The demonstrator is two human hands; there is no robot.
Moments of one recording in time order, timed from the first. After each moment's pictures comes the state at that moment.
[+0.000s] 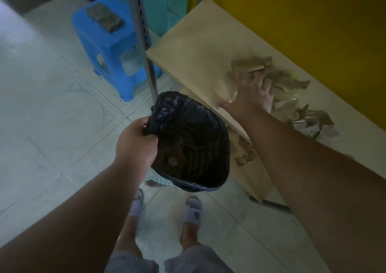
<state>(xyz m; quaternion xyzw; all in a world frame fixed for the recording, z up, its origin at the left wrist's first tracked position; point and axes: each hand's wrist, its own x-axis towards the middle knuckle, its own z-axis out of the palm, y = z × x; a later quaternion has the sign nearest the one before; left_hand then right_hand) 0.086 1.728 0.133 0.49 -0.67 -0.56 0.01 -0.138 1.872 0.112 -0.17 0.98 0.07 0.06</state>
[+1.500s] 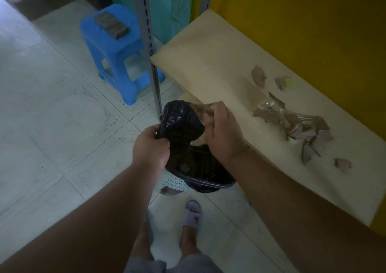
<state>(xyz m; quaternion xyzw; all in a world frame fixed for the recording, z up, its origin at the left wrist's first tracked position) 0.082 1.749 0.127 0.52 -0.60 -0.61 0.00 -0.037 1.872 0.125 -0.34 0.89 -0.30 0.05</state>
